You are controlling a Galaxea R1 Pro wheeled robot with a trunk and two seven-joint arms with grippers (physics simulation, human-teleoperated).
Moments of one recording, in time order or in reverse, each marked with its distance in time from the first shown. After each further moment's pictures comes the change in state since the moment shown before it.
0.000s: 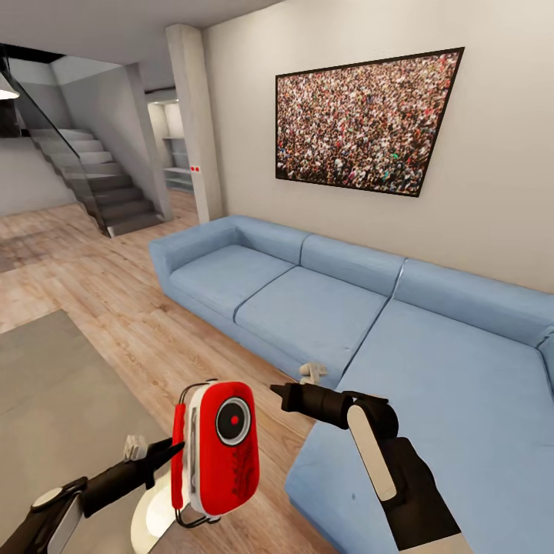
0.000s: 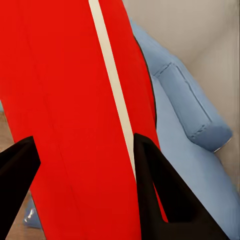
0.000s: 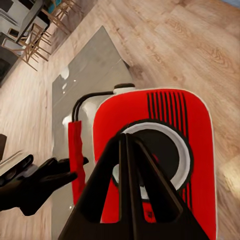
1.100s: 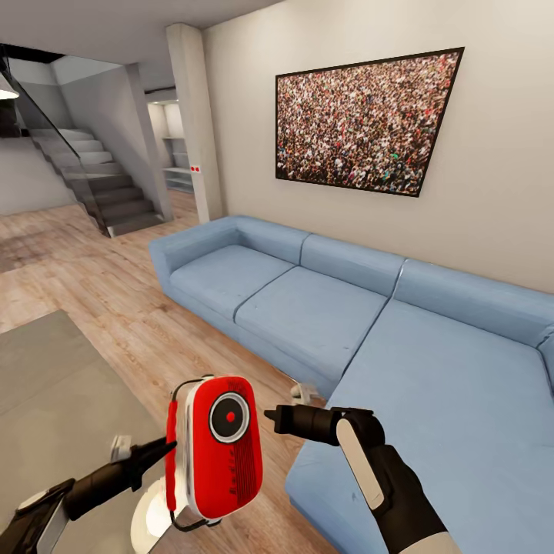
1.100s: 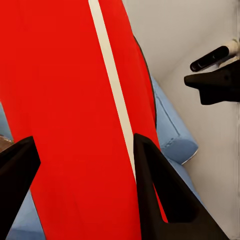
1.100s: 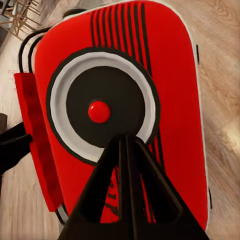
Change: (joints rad) left arm 0.000 0.008 0.091 -0.004 0.005 0.080 -0.166; right arm 0.000 0.000 0.045 0.158 0.001 -0.007 0.002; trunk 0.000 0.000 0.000
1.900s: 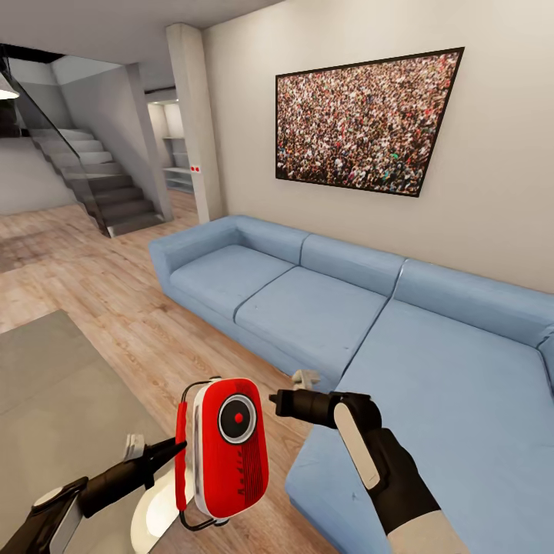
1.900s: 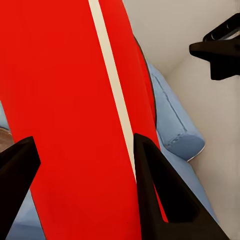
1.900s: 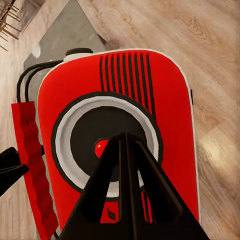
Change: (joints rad) left arm 0.000 -0.028 -0.045 -0.007 -0.002 -0.011 0.075; right arm -0.062 0.008 0.001 0.007 0.000 0.000 -0.097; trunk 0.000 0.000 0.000
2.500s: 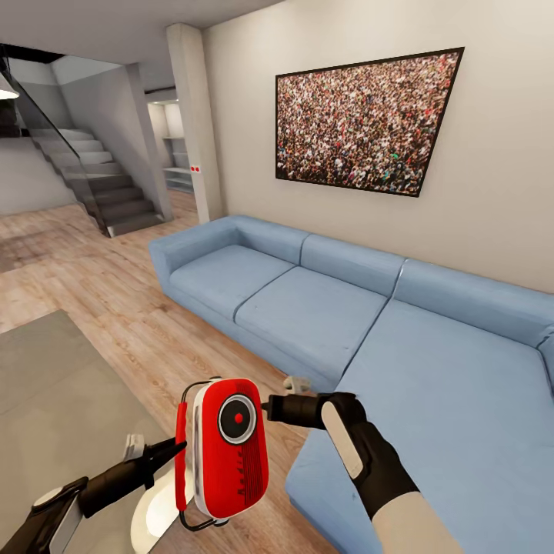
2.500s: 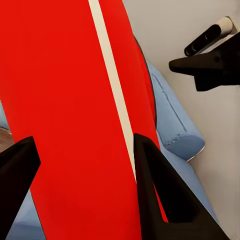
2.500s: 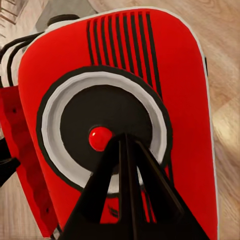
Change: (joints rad) left arm 0.000 0.000 0.000 0.000 0.000 0.000 -0.001; right arm -0.062 0.039 0.000 0.184 -0.002 -0.009 0.007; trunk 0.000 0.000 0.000
